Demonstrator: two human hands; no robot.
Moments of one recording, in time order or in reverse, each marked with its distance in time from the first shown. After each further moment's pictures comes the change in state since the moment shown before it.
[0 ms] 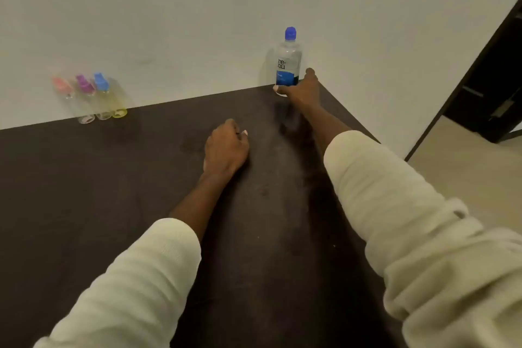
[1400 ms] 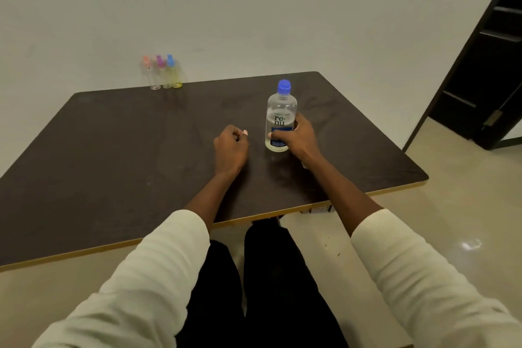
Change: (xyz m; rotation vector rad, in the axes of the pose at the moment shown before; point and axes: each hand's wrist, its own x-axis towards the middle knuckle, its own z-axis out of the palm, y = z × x) left_hand -0.211 -0.009 -0.074 -0.373 0.236 -0.095; right_hand -0.329 0.004 -0.059 0.186 -0.178 -0.181
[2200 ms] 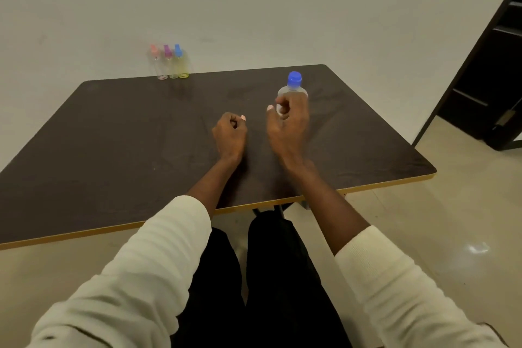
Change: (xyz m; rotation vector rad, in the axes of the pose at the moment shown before) left_hand -0.001 -0.002 -0.004 -0.072 0.122 -0.008; right_hand -0.054 -0.047 0.037 -0.019 0.389 -0.570
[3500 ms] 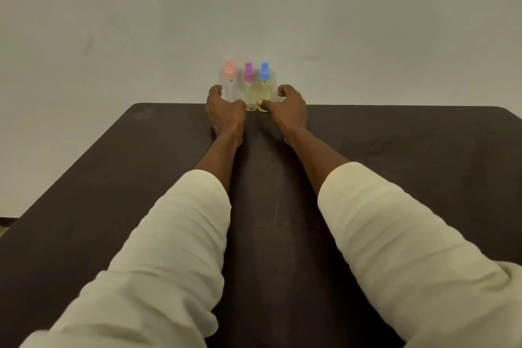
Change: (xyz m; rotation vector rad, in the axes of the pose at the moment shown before) left_hand 0.362 -0.160 -0.043 -0.053 0.346 -0.278; right_hand 0.122 0.155 0.417 -0.088 -0.515 0.462
